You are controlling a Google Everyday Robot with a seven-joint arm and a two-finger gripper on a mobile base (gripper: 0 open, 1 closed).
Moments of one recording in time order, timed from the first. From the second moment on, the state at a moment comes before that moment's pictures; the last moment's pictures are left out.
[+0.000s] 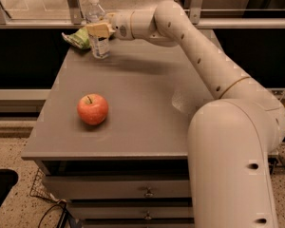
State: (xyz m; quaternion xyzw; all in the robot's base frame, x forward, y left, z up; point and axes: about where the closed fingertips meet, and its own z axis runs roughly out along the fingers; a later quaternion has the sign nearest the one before) arm 0.809 0.128 0.937 -0.43 0.61 0.37 0.55
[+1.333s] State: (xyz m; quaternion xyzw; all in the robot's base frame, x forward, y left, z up) arm 0.805 0.145 0.928 -0.44 0.62 0.36 0.54
